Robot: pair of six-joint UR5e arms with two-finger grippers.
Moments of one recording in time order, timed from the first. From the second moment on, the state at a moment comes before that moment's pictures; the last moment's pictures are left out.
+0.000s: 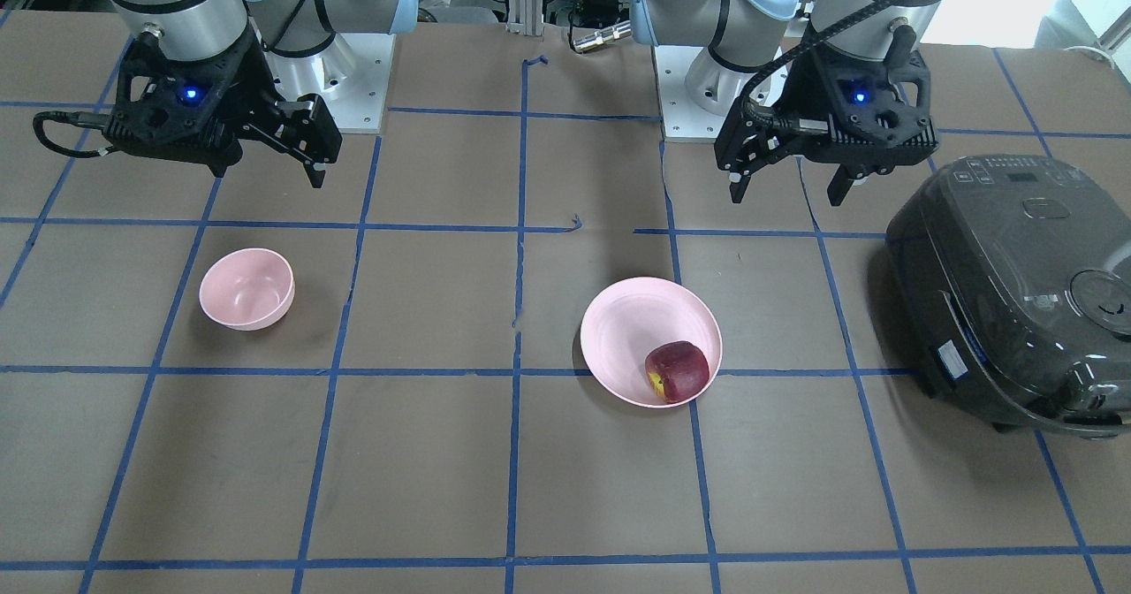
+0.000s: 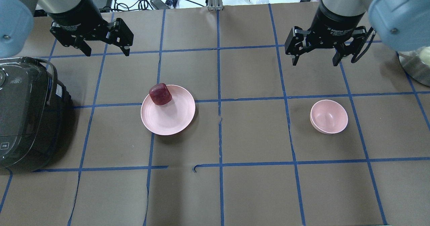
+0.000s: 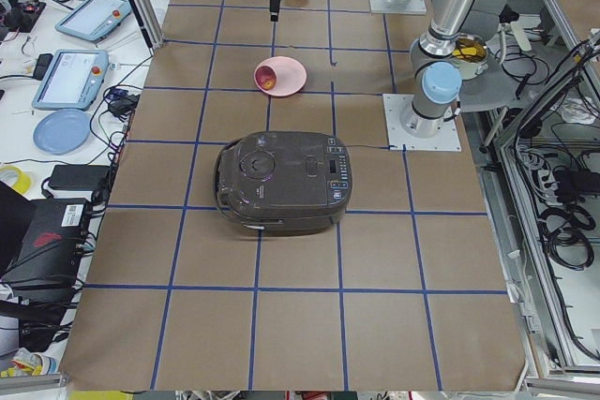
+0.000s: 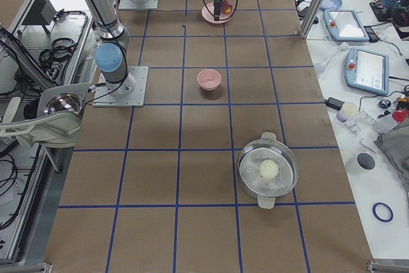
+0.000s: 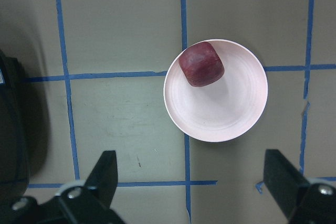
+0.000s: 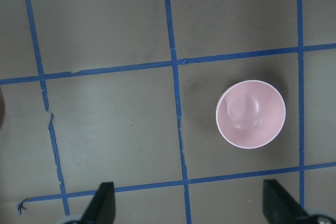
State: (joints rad) left arm -1.57 -1.58 -1.53 -1.52 1.60 0.02; right arm 1.60 -1.58 1.57 -1.56 -1.60 0.13
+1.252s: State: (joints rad) left arm -1.57 -1.59 -1.53 -1.52 1.59 0.02; right arm 1.60 -1.58 1.57 -1.56 -1.64 0.14
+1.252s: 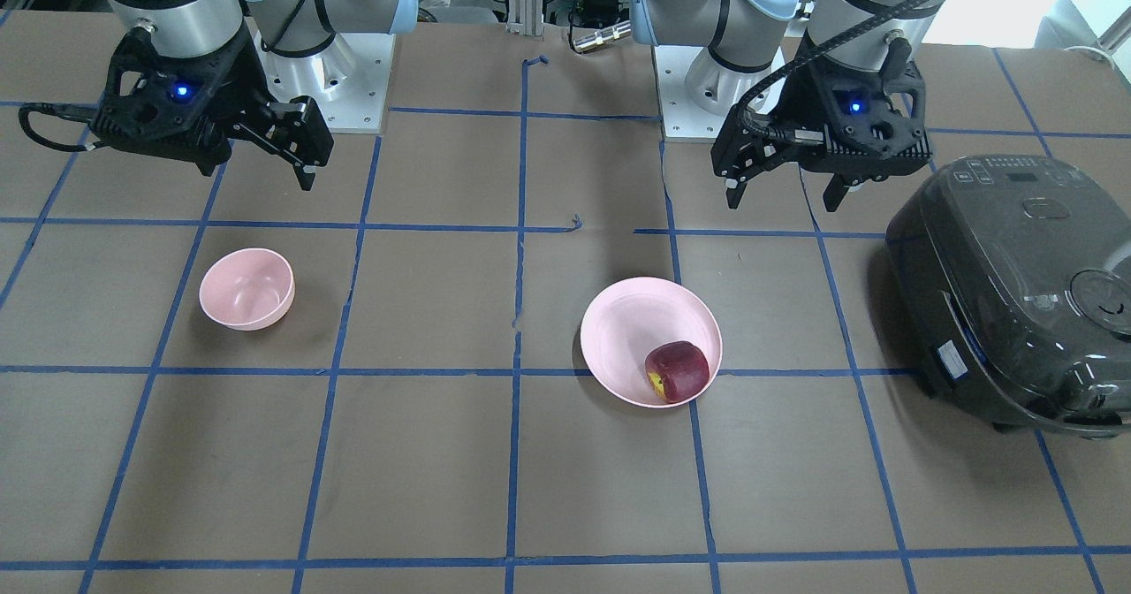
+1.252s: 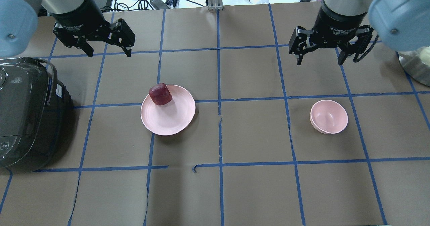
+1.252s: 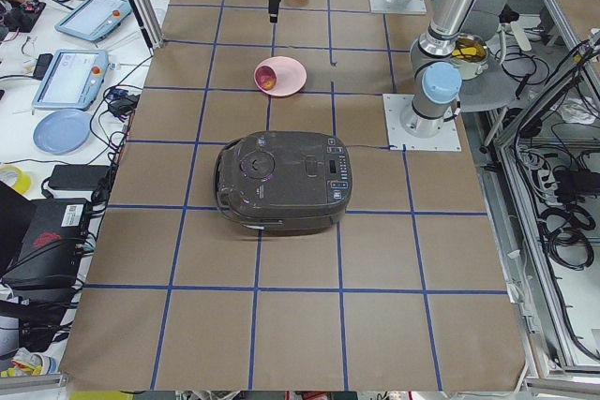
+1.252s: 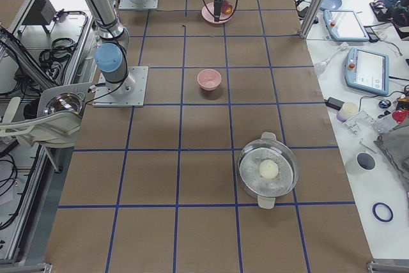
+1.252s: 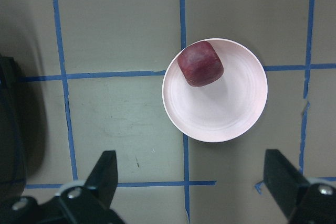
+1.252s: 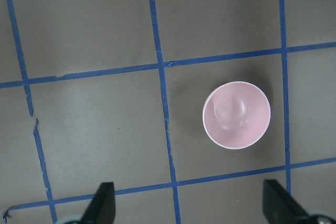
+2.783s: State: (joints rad) left arm -1.57 -1.68 -1.60 -1.35 1.58 0.02; right arm 1.60 -1.59 1.56 -1.54 -1.59 0.13
